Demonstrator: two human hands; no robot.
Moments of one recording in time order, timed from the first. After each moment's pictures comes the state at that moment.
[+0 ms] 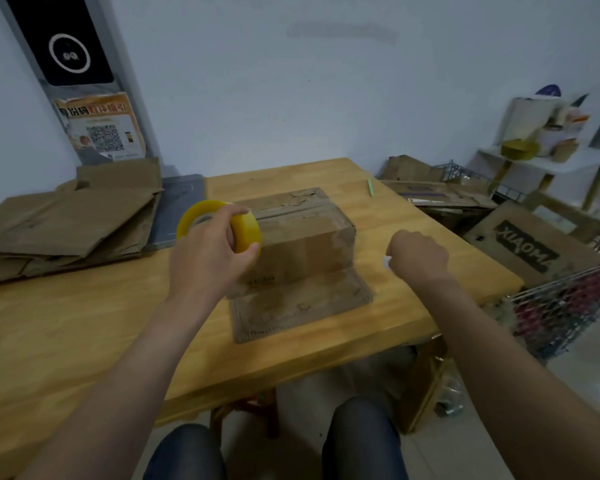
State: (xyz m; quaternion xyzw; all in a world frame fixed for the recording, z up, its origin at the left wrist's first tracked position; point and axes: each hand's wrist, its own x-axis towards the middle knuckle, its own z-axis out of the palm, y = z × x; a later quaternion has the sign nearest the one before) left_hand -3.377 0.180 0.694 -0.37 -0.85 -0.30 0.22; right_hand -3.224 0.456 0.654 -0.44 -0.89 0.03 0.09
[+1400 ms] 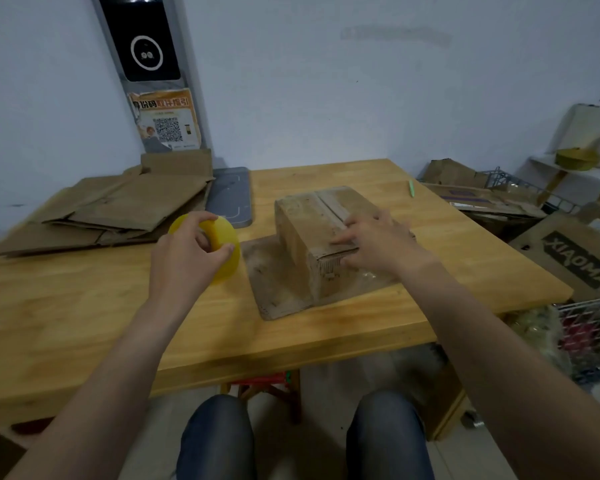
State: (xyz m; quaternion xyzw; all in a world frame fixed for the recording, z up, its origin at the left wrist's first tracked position) left_hand -3.401 0.074 0.679 -0.25 -0.87 -0.36 0.22; right_hand -3.273 0.359 0.690 -0.14 -0.99 0.07 0.04
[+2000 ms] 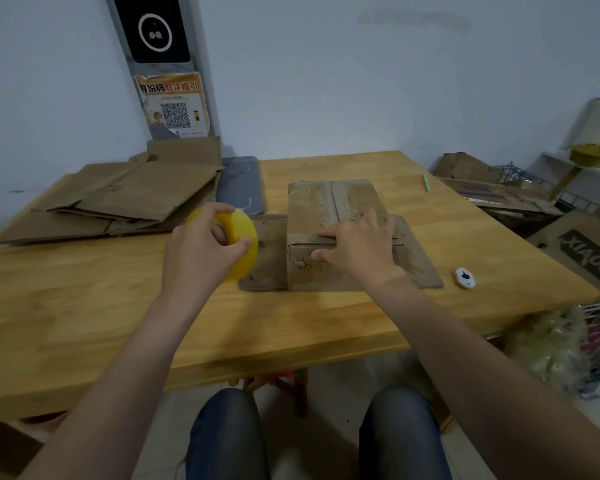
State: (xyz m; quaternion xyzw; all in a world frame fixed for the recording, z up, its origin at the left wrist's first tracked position) left_hand -3.413 0.064 0.681 -0.26 -0.87 -0.38 0.19; right_hand -3.327 0.296 0.660 -0.24 -0.96 0.00 0.13
